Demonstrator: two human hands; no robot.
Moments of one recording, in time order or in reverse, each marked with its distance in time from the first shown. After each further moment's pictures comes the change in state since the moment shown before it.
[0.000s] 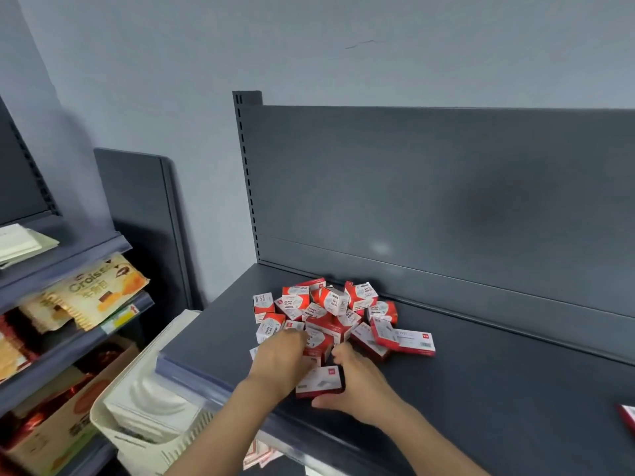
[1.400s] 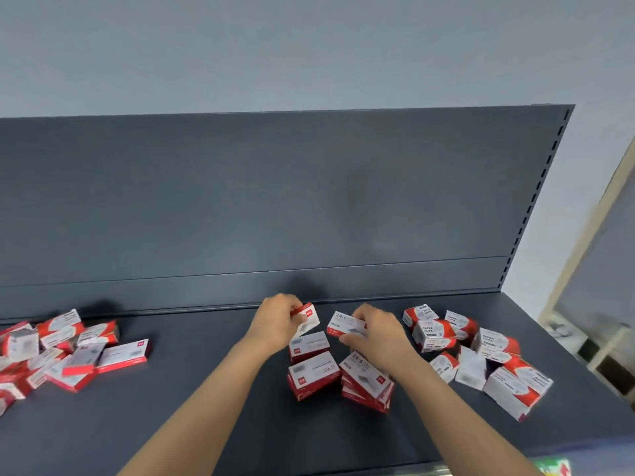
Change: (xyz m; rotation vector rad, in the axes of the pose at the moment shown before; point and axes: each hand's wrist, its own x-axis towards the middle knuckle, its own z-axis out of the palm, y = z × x) left_hand 0.025 0.425 0.077 -0.345 -0.057 0.393; right_hand -0.262 0.275 -0.245 -0.057 0.538 0.481
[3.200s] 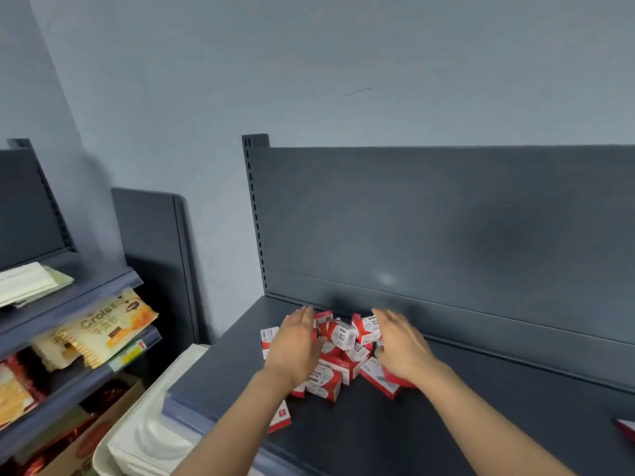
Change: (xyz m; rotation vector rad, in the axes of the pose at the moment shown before) left_hand -0.143 -0.335 -0.237 0.282 0.253 -0.360; right_hand 0.036 -0.370 0.236 -0.249 -0.161 -0.564
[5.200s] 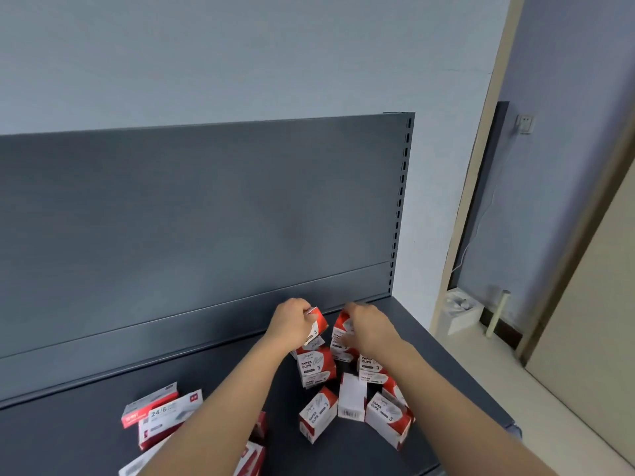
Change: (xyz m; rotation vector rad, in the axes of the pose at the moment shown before) left_hand -0.047 0.630 0.229 -0.279 -0.426 0.530; right_hand -0.337 0.491 -0.181 0.016 0.064 0.788
